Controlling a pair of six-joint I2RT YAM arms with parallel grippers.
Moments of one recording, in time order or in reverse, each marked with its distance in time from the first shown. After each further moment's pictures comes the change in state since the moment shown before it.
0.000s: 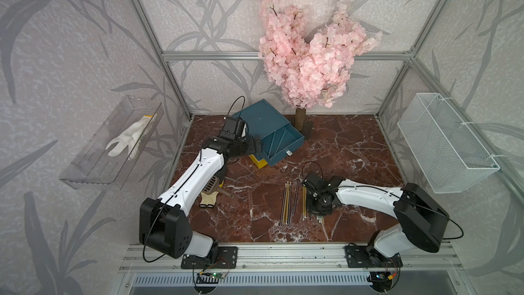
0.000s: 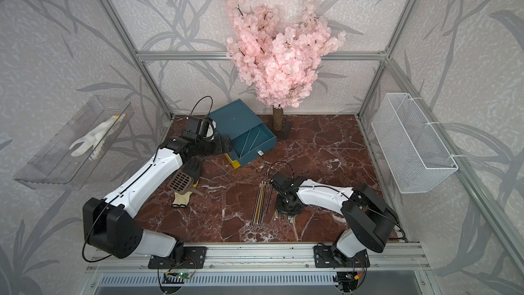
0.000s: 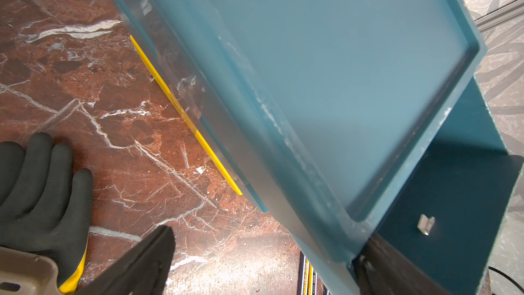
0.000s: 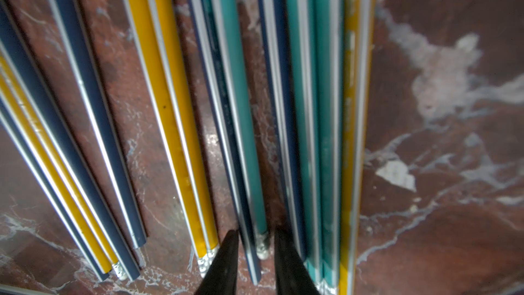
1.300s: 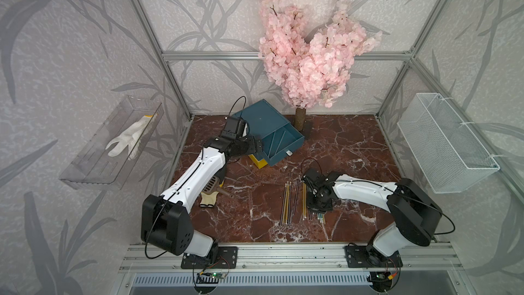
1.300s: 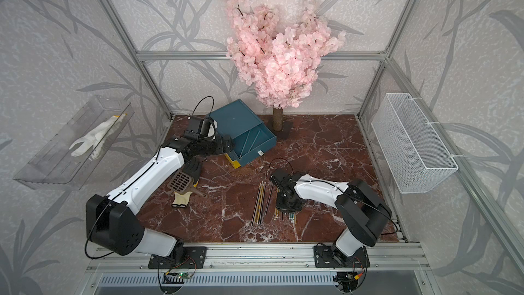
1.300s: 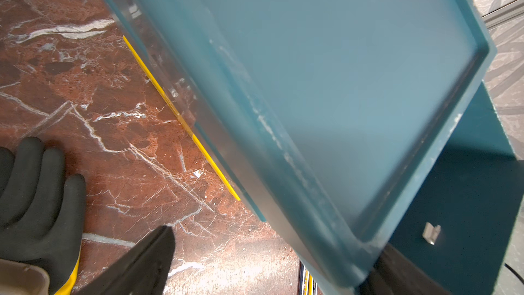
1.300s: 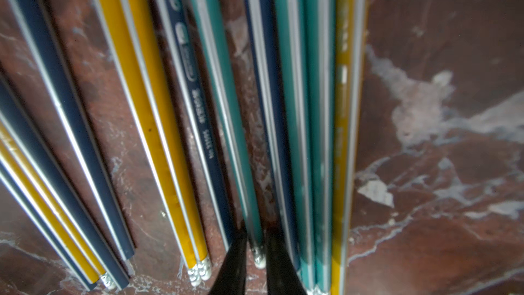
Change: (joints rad) left arm 0.000 0.023 0.000 0.019 0.004 0.000; right arm -0.038 0.078 0.068 -0.067 -0.010 -0.080
